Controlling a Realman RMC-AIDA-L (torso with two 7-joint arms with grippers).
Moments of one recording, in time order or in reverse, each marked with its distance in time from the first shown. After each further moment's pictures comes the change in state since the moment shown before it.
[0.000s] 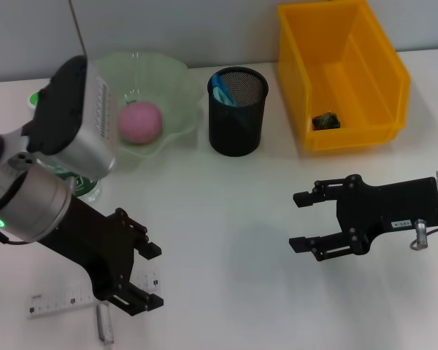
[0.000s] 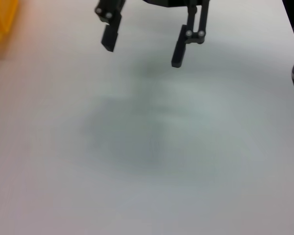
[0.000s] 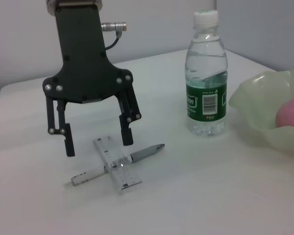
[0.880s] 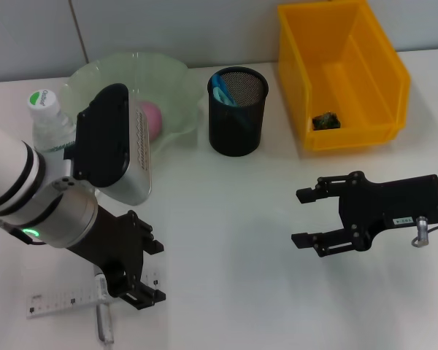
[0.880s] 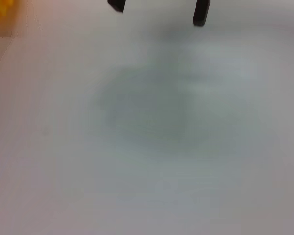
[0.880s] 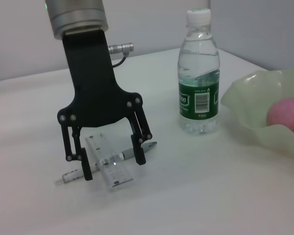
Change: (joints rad) left arm 0.013 -0.003 0.183 -0.013 0.071 -0.182 -0.037; right arm -0.002 -0.003 0.002 -0.002 0.000 0.016 -0.006
